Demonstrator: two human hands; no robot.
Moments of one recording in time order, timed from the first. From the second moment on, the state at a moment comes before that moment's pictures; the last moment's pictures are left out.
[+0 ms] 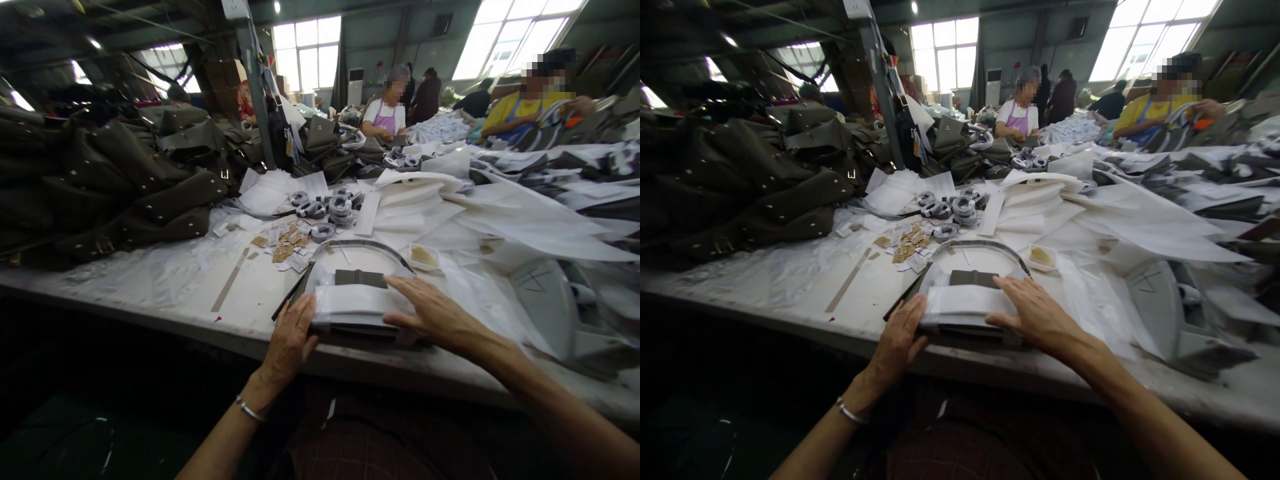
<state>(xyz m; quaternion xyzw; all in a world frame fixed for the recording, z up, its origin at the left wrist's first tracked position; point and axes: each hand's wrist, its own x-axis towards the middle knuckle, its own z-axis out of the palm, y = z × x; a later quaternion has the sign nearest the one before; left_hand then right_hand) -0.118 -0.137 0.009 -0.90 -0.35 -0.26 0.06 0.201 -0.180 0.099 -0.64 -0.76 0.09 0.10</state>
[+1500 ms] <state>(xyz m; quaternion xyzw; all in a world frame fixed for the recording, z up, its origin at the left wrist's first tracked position) -0.057 -0.114 0.059 -0.94 -0.32 -0.13 0.04 0.195 -0.211 0.051 -0.55 -0.81 -0.19 0.08</state>
